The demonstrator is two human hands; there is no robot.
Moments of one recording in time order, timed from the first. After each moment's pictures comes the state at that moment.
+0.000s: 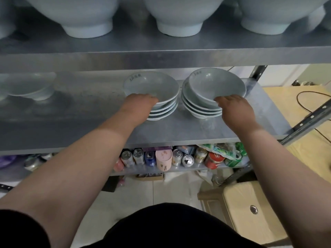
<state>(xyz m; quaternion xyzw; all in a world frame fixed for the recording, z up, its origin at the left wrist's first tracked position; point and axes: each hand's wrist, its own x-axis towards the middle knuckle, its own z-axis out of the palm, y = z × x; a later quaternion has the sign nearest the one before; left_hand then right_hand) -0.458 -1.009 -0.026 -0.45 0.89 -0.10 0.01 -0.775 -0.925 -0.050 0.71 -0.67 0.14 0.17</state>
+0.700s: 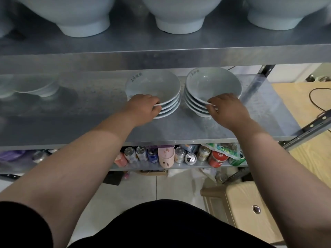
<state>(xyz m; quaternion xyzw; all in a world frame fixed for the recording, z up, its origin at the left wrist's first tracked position) -0.460 -1.018 -0.043 -0.47 0.88 0.06 -0.06 -0.770 -0.952 -0.065 0.74 -0.66 0.15 0.06</state>
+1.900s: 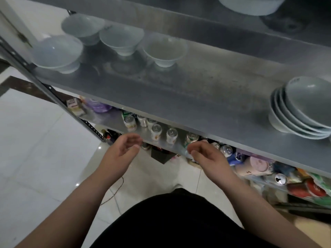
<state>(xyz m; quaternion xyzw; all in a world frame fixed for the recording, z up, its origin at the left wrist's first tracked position) 0.013 -0.828 -0.098 -0.65 0.46 0.46 -0.40 -0.268 -0.876 -0.105 0.61 -0.57 0.24 -0.49</state>
